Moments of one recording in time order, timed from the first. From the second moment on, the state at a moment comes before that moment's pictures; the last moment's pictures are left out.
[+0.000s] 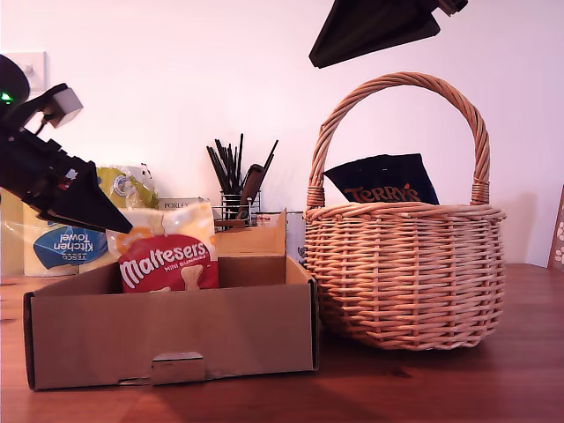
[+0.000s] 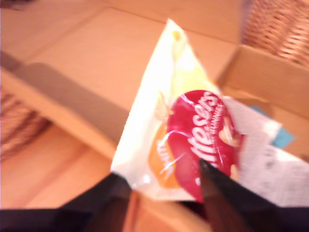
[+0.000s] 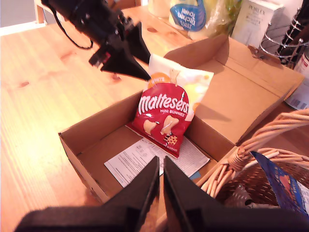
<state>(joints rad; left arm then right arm) -0.05 1.71 1.01 -0.13 0.71 0.53 0.77 1.07 0.81 -0.18 -0.07 -0.18</state>
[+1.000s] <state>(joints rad) -0.16 1.71 1.01 -0.25 0.87 0.51 0.77 1.32 0.85 -0.07 -0.20 -0.23</state>
